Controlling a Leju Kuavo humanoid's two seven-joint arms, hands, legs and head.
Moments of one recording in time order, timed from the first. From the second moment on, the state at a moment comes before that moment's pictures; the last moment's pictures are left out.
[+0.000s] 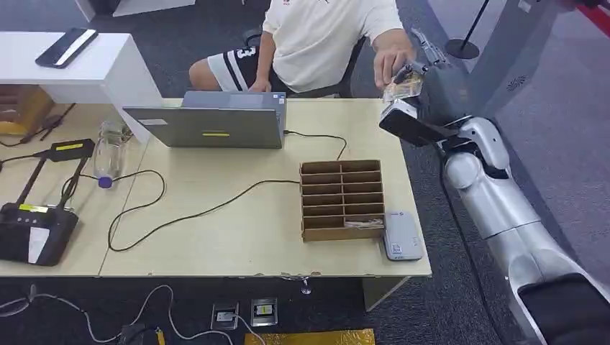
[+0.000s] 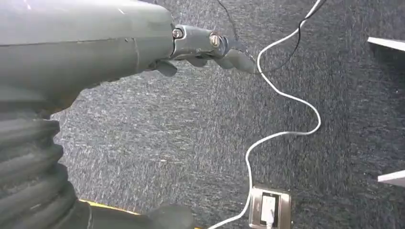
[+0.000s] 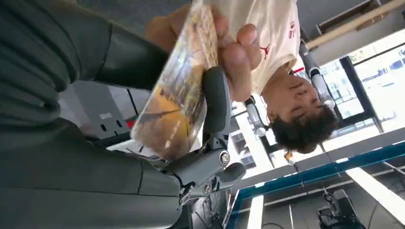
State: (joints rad) left arm -0.17 0.08 -0.77 -0.23 0.89 0.55 -0.45; right arm -0.87 -0.32 0.44 -1.00 0.62 -0.33 -0.45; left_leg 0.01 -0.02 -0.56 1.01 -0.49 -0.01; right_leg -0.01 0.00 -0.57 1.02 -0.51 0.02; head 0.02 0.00
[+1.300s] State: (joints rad) left arm -0.16 0.08 -0.77 -0.23 0.95 0.56 -0.45; right arm -0.59 -0.45 0.42 -0.99 0.64 -0.25 -0.33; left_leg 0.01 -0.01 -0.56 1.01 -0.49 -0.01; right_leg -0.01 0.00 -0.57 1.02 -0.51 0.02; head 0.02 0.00
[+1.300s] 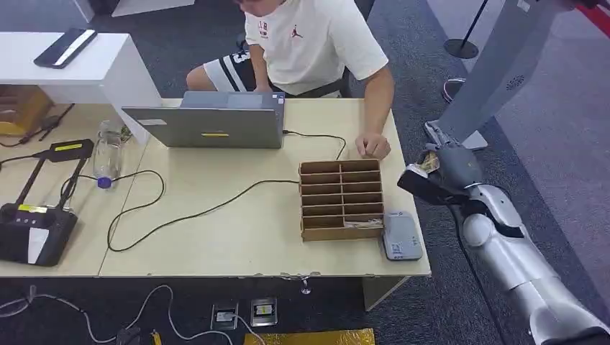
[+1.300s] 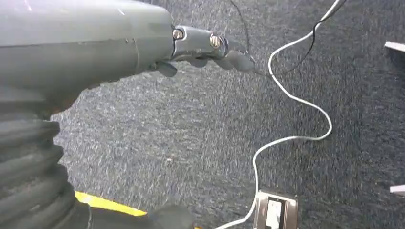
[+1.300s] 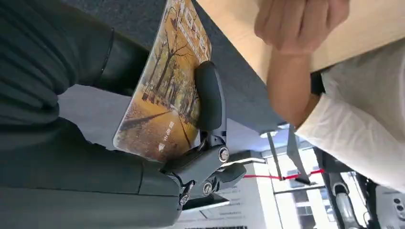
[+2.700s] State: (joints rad) left arm -0.16 0.08 -0.77 -0.23 0.96 0.56 -0.45; right arm -0.39 -0.51 0.43 -1.18 0.63 -0.12 -0.22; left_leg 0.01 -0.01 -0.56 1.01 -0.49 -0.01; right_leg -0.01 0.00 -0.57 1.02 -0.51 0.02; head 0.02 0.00
